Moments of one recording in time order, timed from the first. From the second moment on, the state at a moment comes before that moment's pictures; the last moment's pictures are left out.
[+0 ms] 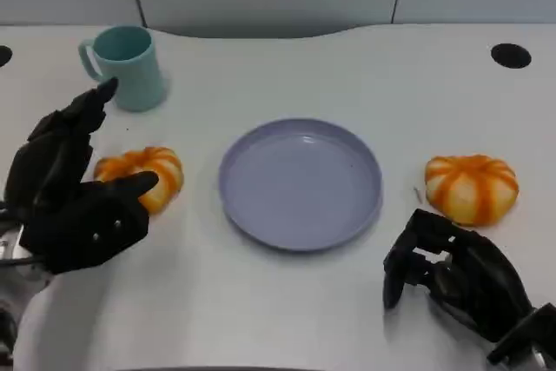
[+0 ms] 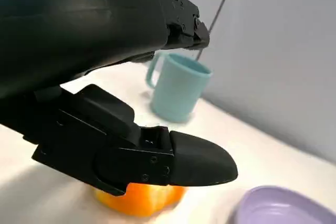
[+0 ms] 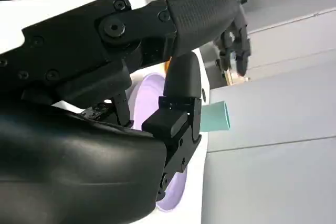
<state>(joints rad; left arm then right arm) -0.71 0.35 -0.14 1.28 0.60 -0.64 0.38 -0.33 0.02 -0.18 0.97 0.33 -0.54 0.96</state>
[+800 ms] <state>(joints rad) -0.80 0.24 -0.30 1.37 0.63 -0.30 0.36 -0.29 0.01 -0.16 0.90 0.32 -0.51 0.99</state>
